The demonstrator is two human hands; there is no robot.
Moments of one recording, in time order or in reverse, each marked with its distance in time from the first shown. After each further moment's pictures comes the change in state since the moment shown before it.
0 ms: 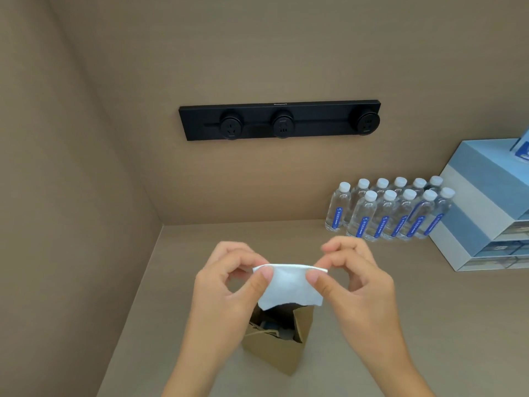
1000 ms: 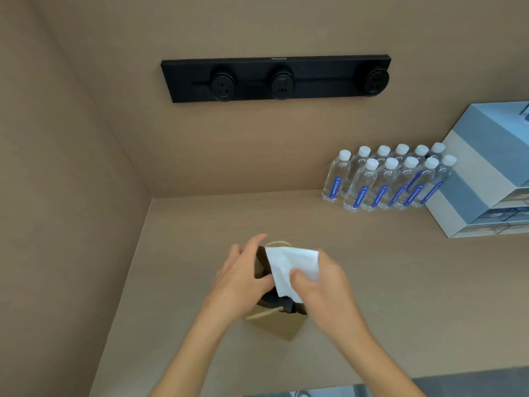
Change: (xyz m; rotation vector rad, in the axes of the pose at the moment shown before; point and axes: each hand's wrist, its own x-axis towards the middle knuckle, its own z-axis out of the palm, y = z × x) left_hand 0.030 -0.089 0.018 0.597 -0.407 -0.385; right_hand -0.016 0.045 0.039 -0.288 -0.111 0.492
